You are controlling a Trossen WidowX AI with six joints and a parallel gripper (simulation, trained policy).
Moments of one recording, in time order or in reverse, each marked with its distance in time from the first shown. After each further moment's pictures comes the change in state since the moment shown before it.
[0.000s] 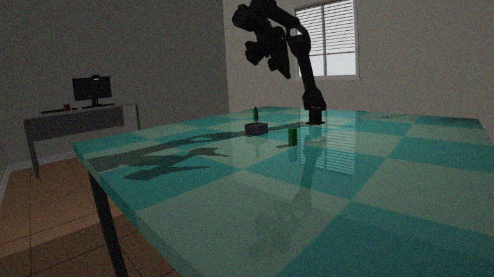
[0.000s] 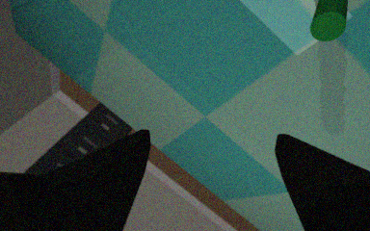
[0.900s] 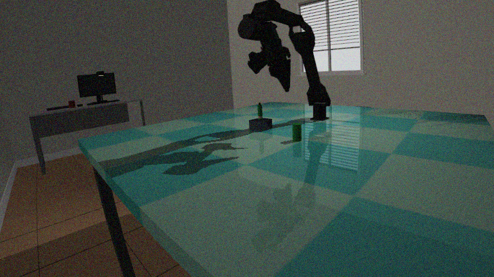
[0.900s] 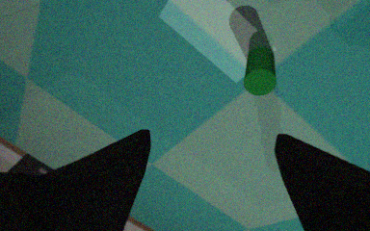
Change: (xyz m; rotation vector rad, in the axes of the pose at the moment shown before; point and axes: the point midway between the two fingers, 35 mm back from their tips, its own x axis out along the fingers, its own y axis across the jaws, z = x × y) arm 0.038 -0.029 0.031 0.002 -0.124 -0.234
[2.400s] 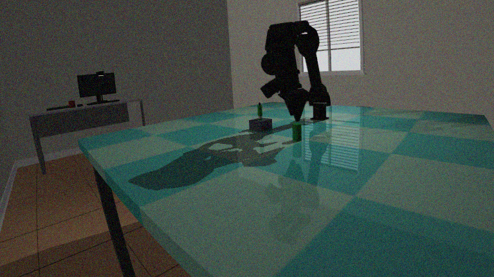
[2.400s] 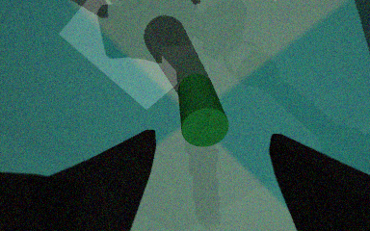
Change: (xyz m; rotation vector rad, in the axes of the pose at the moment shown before) arm 0.085 -0.030 -0.001 -0.131 -0.120 -0.377
